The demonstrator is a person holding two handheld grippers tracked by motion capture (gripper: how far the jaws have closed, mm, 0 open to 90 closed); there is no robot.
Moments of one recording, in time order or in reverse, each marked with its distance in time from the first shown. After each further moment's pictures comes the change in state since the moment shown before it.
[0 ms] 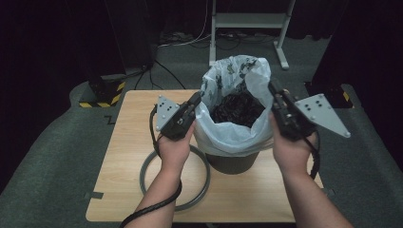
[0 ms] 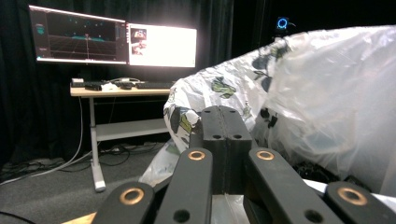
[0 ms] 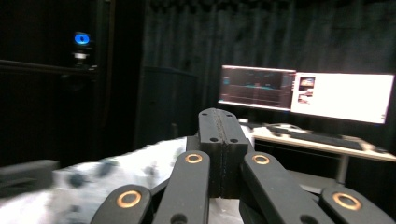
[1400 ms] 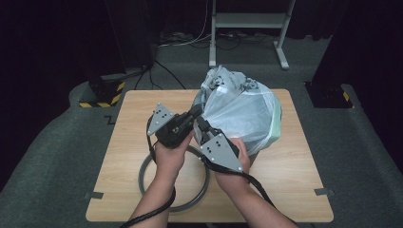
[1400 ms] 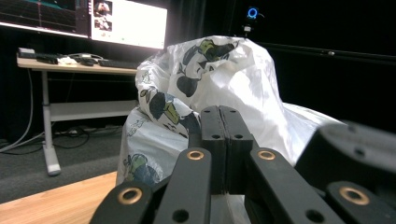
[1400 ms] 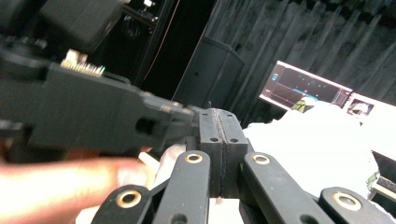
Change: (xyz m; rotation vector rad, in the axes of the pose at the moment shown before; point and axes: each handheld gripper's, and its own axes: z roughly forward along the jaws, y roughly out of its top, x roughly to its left) left arm 0.015 -0.018 -0.013 0.060 -0.147 -0.096; right arm 0.136 -0.072 0.011 0.079 0.152 -0.300
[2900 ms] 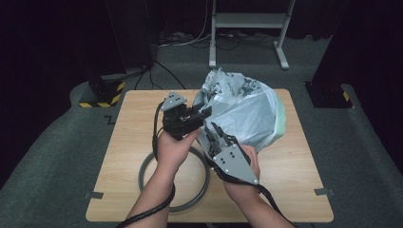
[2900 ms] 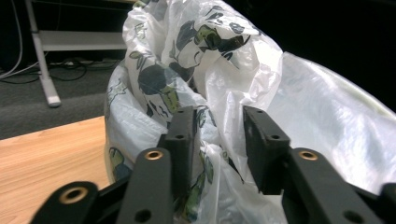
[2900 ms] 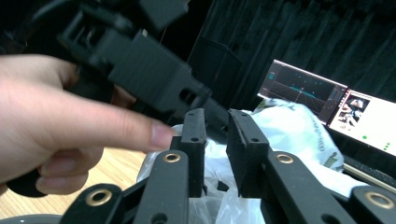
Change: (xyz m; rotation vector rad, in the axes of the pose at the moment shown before) left arm -0.005 0.021 0.030 0.307 0.031 -0.053; right arm -0.011 -0.010 -0.030 -0.015 -0.014 0.027
